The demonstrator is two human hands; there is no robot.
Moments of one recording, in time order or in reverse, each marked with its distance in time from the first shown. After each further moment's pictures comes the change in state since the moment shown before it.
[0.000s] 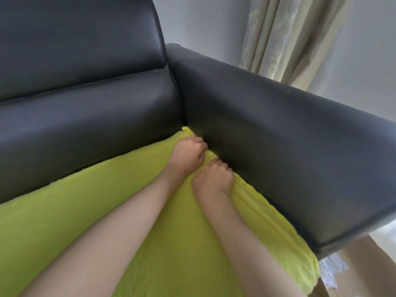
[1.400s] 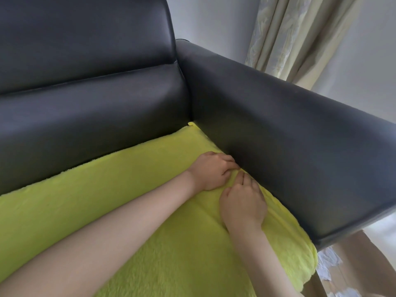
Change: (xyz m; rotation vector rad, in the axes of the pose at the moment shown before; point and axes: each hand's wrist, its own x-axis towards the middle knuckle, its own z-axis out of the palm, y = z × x) left_hand -0.029 0.054 -0.017 -0.173 -0.197 0.244; right_hand -0.064 0.053 0.015 0.161 0.136 0.079
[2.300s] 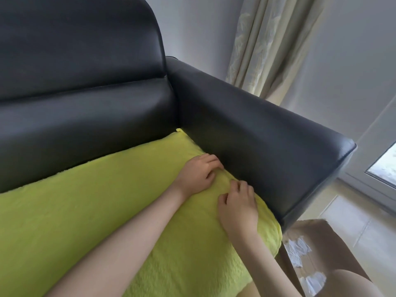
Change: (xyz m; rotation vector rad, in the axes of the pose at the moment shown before) left_hand -0.029 0.031 -0.014 -0.155 0.217 -0.052; right_hand -0.043 0.034 -0.017 0.125 0.128 -0.064
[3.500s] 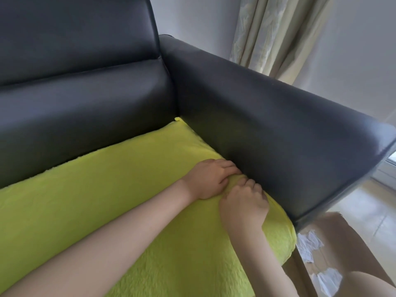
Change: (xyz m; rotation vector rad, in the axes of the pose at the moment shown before) left_hand 0.010 0.012 0.018 -0.002 -0.268 0.105; right_hand 0.018 -0.009 0.000 -0.242 -0.163 0.163
